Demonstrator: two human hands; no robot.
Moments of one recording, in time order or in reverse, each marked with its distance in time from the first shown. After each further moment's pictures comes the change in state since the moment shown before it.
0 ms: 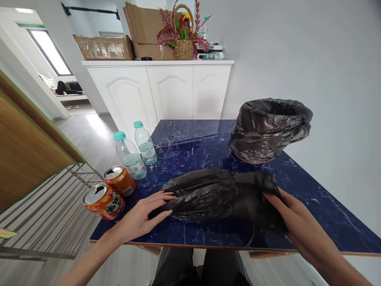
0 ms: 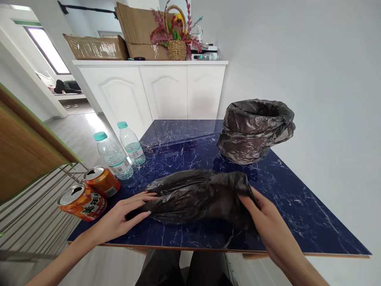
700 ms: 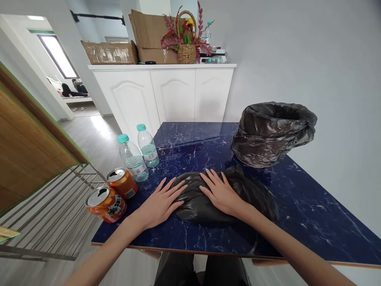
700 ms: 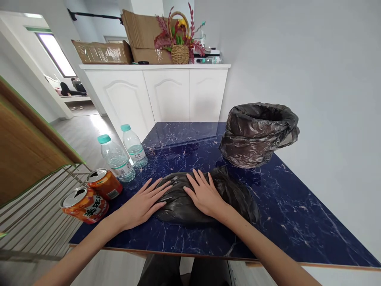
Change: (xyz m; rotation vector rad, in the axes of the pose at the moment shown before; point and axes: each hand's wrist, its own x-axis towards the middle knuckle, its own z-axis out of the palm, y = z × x) left_hand 0.042 -0.018 0.019 0.418 -0.107 0.040; right_hand 0.092 0.038 0.124 -0.997 -0.441 -0.559
